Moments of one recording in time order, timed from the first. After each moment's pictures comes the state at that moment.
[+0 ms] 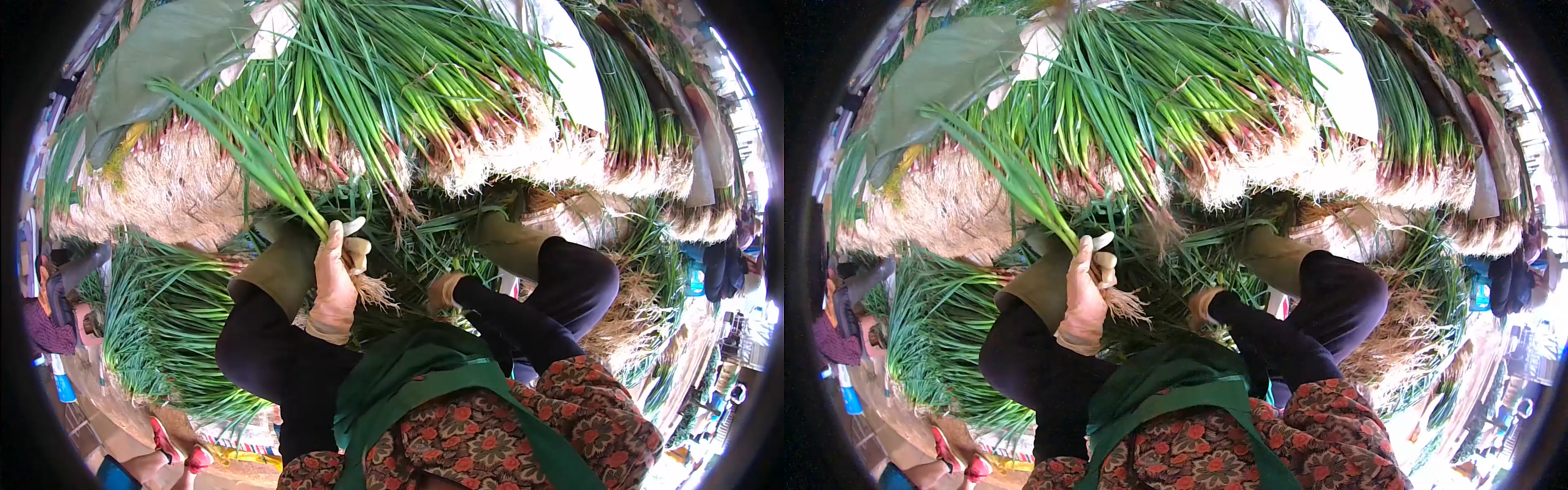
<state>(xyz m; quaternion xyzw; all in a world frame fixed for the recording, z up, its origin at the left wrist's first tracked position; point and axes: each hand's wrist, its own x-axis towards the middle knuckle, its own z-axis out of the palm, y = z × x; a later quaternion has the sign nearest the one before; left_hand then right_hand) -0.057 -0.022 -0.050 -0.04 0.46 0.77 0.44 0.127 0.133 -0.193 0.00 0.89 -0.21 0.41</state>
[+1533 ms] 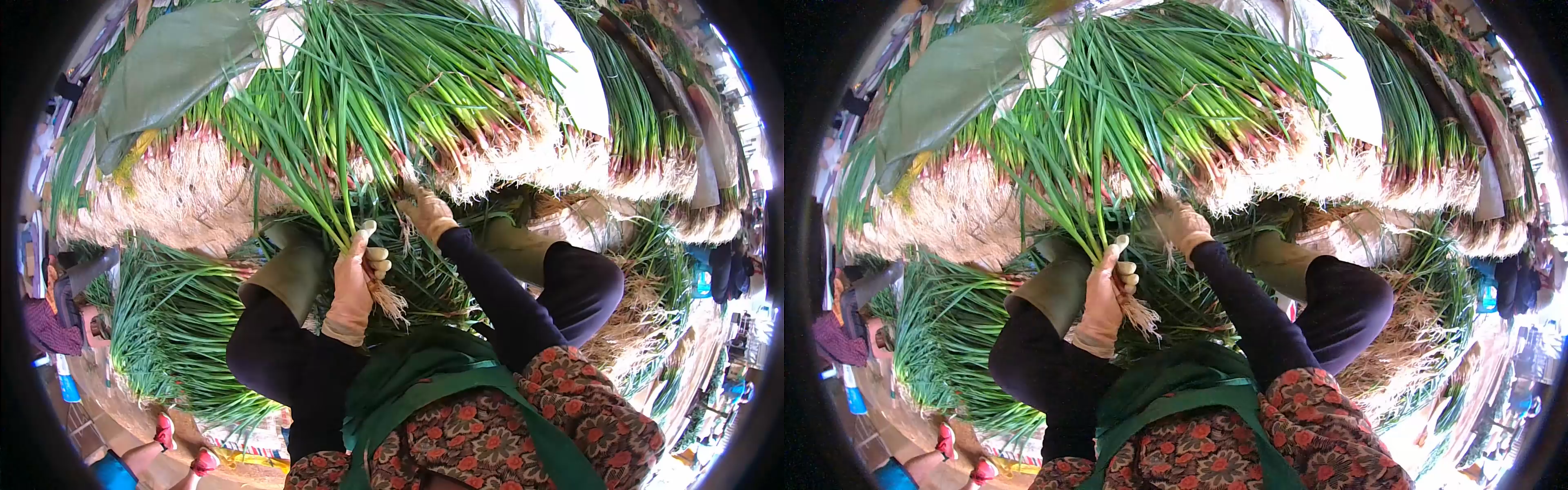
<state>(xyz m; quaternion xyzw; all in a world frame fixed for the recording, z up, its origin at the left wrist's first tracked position) -0.046 -0.018 -0.060 -0.10 0.47 0.75 0.46 0.004 0.170 -0.135 0.31 0.87 -0.38 -0.06</state>
